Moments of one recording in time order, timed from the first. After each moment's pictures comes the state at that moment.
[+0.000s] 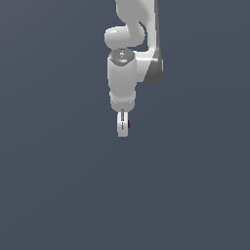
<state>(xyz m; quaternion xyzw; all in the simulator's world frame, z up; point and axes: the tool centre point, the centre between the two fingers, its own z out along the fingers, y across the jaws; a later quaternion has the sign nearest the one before) -0.049 -0.007 0.174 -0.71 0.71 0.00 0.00</state>
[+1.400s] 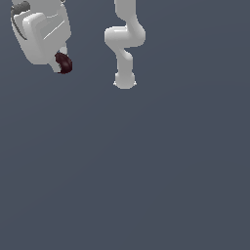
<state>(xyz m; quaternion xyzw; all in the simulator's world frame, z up) -0.063 -0.183 0.433 -0.71 0.71 0.00 0.00</state>
